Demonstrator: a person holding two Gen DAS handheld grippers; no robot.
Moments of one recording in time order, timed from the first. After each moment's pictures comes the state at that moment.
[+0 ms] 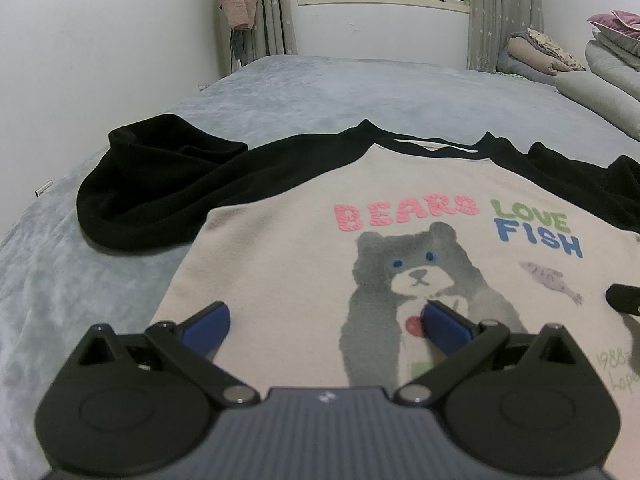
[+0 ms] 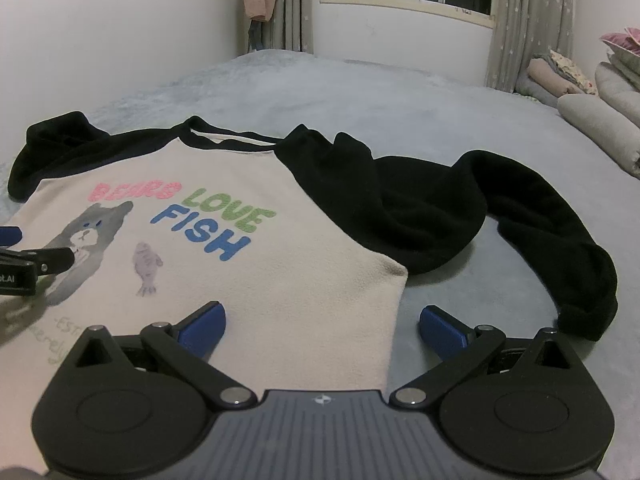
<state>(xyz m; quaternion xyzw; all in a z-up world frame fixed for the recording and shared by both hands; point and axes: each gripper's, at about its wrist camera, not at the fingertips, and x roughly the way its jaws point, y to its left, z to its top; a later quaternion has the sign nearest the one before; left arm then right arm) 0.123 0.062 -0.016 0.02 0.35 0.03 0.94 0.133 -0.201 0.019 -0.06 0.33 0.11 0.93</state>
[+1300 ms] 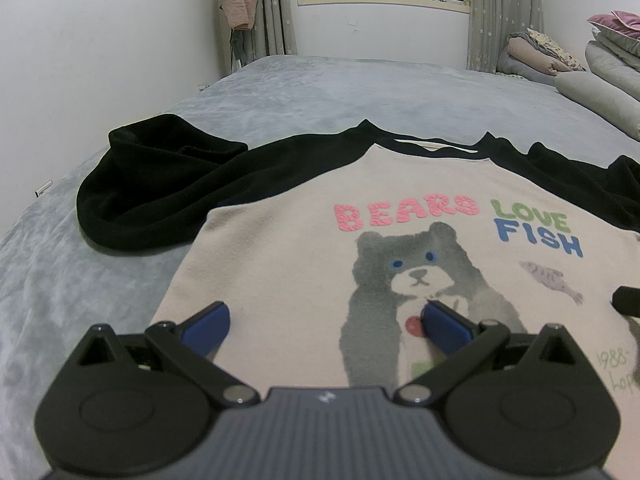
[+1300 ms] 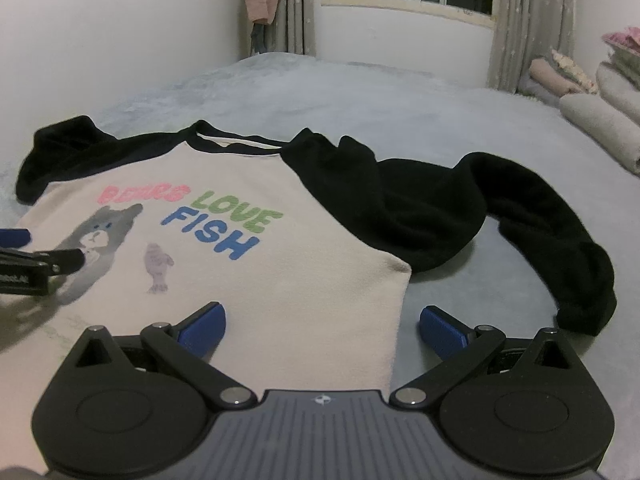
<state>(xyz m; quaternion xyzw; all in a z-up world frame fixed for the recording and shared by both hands) 0.122 0.061 -0.016 0.02 0.35 0.03 0.94 0.129 -0.204 0.027 -0.05 0.34 0.13 0.93</state>
